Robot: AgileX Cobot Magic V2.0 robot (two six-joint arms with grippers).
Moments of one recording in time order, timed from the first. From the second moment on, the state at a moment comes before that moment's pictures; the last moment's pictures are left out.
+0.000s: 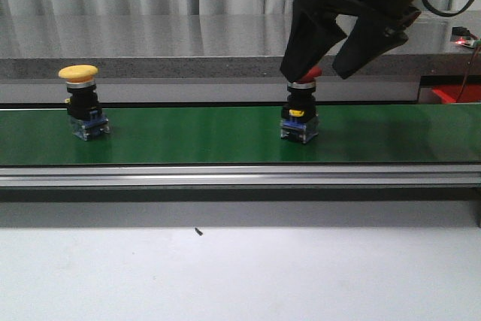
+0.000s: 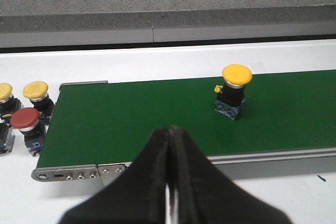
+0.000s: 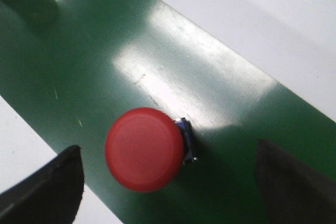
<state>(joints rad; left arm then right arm) 0.04 0.47 -0.58 -0.30 0.61 0.29 0.29 1.71 -1.31 0.49 0.73 -0.55</state>
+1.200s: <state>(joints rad) 0.04 0.47 -0.58 -0.30 0.61 0.29 -0.35 1.78 -1.71 0.33 0.99 -0.38</state>
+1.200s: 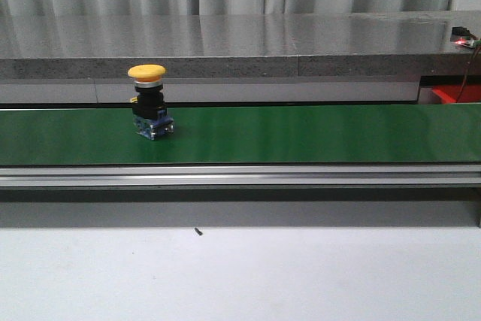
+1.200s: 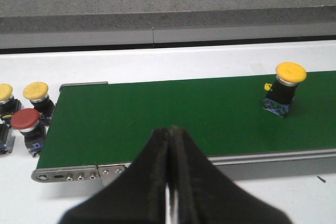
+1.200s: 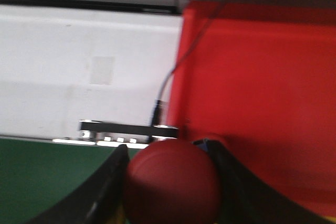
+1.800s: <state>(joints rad) 0.04 0.47 -0.58 -0.30 0.61 0.29 -0.50 2.06 -1.71 0.37 0.84 -0.38</state>
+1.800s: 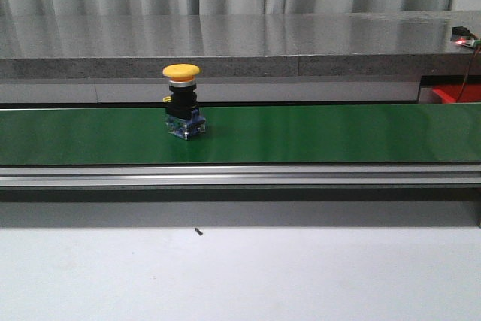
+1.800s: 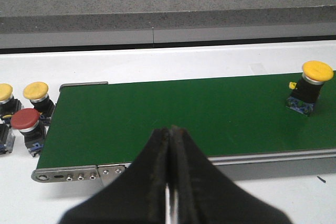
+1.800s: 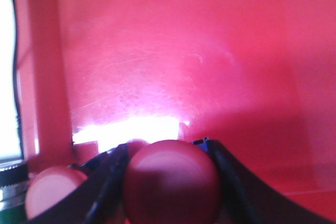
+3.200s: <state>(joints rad) 0.04 0.47 -0.58 -0.30 0.62 0.29 -0.46 2.04 -1.80 0.38 0.86 -0.40</state>
